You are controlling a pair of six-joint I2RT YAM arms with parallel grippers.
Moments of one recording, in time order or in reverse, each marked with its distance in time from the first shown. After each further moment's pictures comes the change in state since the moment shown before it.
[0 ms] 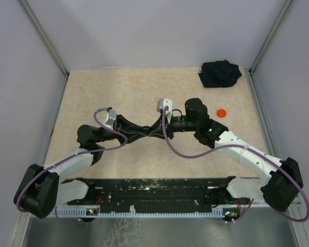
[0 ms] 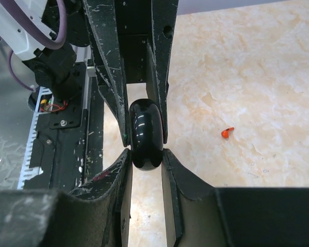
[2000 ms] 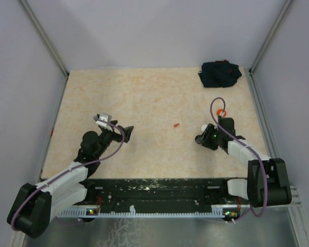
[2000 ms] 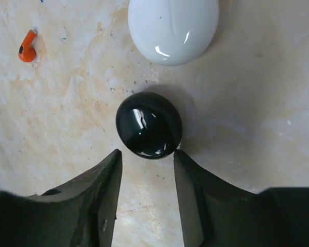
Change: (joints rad) left arm -0.005 -0.235 -0.183 -0.562 -0.939 0.353; right arm -0.663 0.061 -0.472 -0.140 0.459 0.746
